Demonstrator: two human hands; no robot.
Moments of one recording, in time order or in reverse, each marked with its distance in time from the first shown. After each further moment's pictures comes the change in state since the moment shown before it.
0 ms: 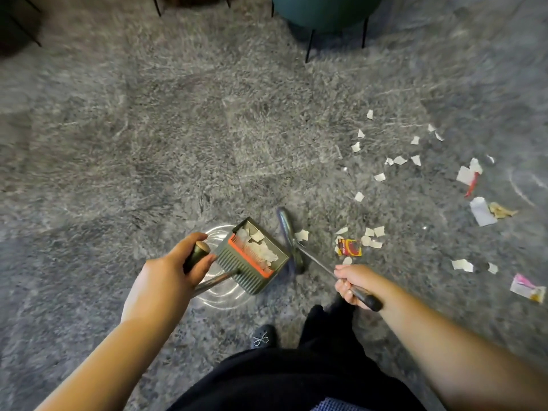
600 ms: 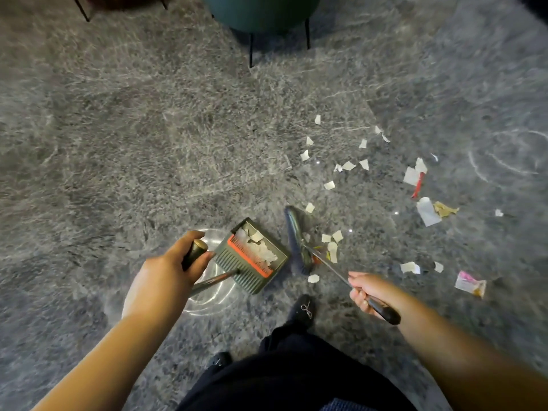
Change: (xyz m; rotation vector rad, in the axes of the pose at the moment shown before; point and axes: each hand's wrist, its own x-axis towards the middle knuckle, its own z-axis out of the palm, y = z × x) left_hand 0.095 0.194 0.095 0.019 -0.098 0.052; right_hand 0.000 -0.089 -0.227 0.040 0.124 -0.004
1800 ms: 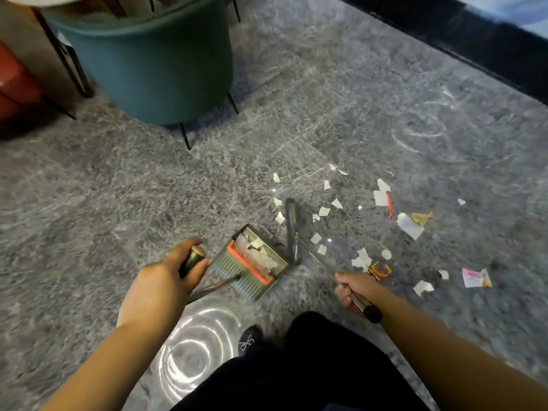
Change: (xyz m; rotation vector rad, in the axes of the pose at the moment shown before) left_hand 0.350 0.094 -0.094 0.075 -0.079 0.512; right_hand 0.006 -0.252 0.087 0.570 -0.023 -0.095
